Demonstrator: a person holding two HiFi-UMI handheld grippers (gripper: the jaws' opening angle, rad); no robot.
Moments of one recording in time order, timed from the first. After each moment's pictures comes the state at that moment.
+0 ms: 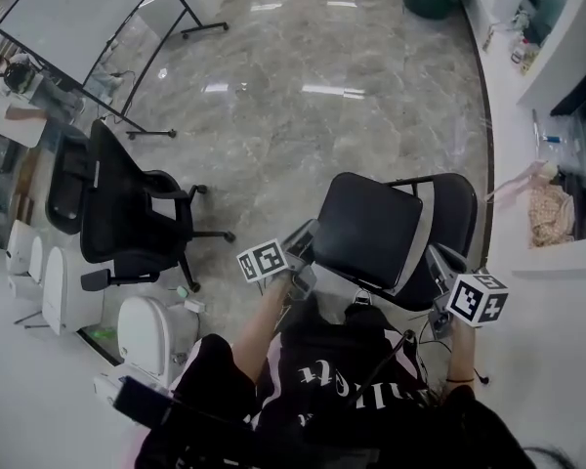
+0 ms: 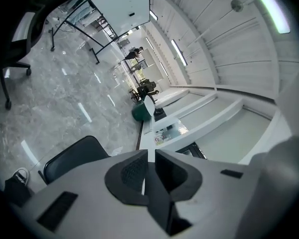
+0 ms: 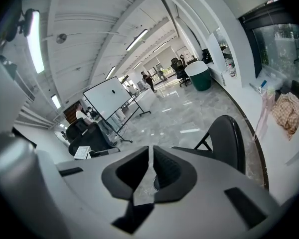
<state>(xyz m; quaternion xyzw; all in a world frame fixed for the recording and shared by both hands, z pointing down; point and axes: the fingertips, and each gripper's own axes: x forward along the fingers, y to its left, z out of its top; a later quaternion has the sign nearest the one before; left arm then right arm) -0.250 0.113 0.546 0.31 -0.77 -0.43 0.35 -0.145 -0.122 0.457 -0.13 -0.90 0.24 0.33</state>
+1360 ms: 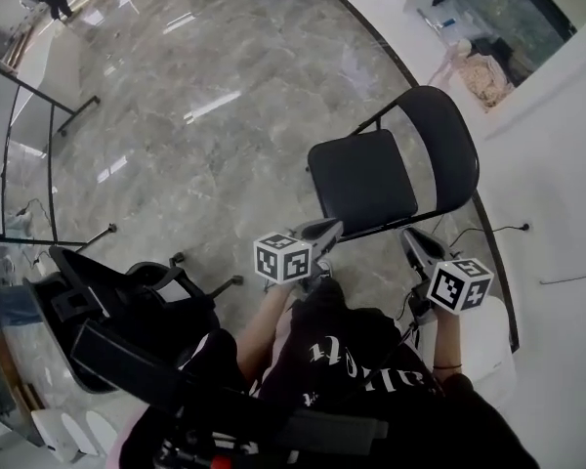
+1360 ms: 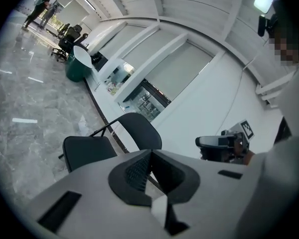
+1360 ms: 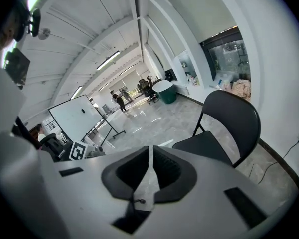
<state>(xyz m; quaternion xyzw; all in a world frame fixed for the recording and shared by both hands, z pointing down) -0.234 0.231 0.514 0.70 -0.59 -0.10 0.40 -0.132 0.165 0.448 0.13 -0.91 0.31 0.26</state>
